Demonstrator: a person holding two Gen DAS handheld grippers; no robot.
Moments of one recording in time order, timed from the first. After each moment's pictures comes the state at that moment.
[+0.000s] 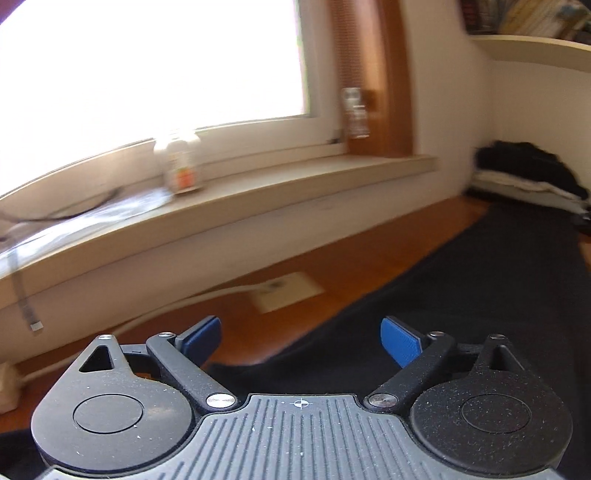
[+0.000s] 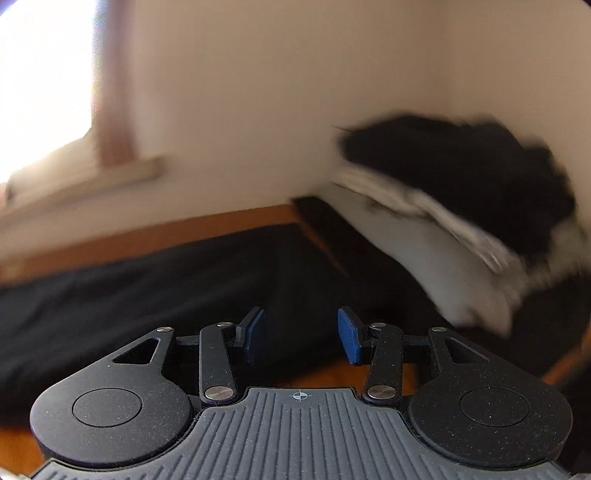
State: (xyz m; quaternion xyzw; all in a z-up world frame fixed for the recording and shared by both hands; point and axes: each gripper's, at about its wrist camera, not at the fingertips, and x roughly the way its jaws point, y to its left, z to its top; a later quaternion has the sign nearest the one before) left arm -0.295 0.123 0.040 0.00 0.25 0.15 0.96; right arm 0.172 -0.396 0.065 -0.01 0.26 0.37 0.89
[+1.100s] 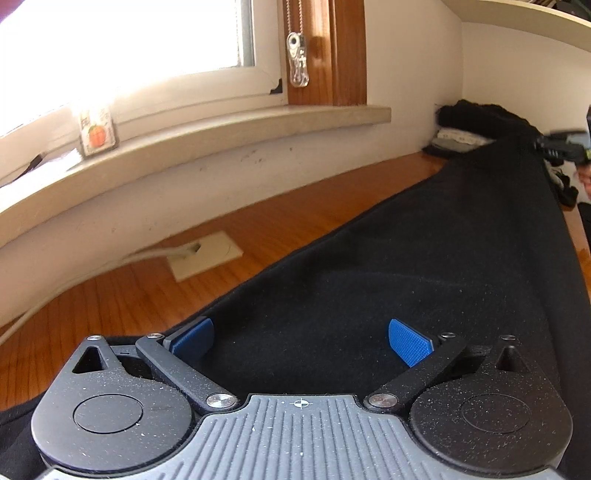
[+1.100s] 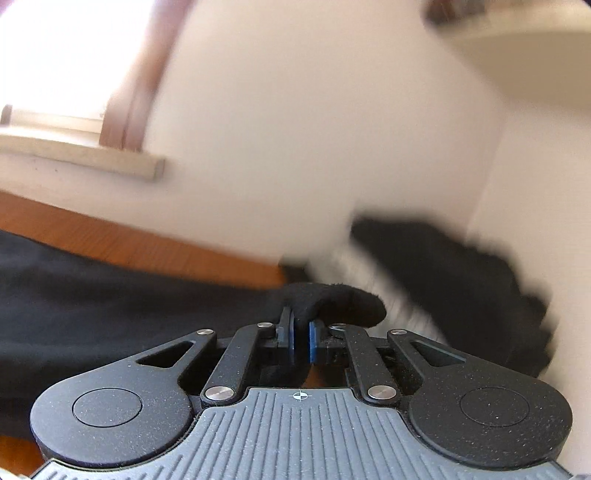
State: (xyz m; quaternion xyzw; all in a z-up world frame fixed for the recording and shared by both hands) left arm -0.249 0.104 0.018 -0.01 0.30 0.11 0.95; right arm 0.148 -0.300 0.116 -0.25 0.06 0.34 0.90
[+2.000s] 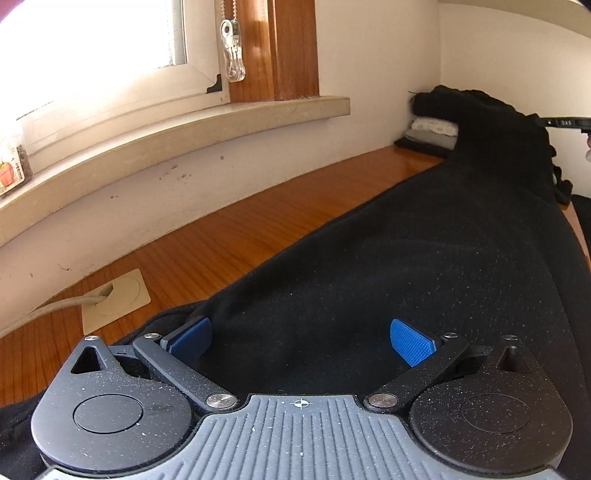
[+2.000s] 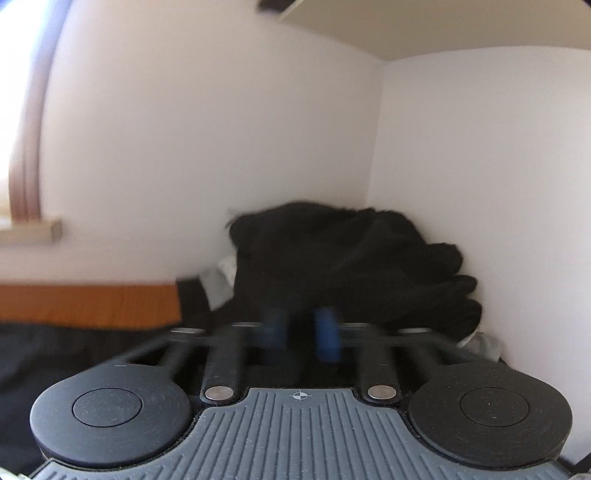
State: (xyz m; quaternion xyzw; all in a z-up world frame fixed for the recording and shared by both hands) left arm -0.174 0.066 0.015 0.00 0.32 0.08 0.94; right arm 0.222 -0.403 0.139 -0.12 0.14 0.27 0.95
